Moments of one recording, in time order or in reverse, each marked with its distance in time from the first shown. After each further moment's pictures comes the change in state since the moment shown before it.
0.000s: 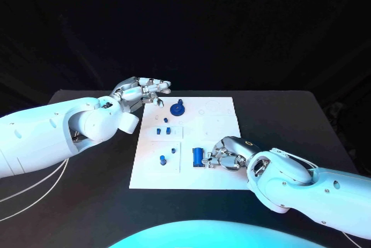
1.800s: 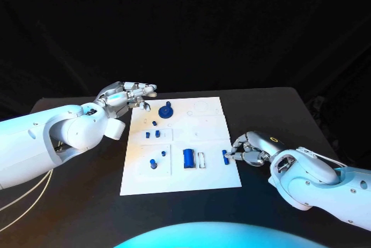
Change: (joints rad) left arm 0.000 -0.009 -0.003 0.002 0.000 0.003 0.000; left_hand 0.000 0.000 0.000 0.000 0.000 0.000 0.000 0.000 0.000 0.000 0.000 0.000 0.000 0.000 0.000 0.000 0.000 0.000 0.000 0.000 -0.004 -0.001; right arm -0.015 -0.208 -0.005 0.026 -0.065 -0.113 0.025; right_hand 0.041 -0.038 0.017 -0.025 0.008 -0.042 0.035 -0.087 -0.059 -0.012 0.020 -0.017 -0.002 -0.002 0.015 -0.006 0.000 0.000 0.000 0.008 -0.014 0.000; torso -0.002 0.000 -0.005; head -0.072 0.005
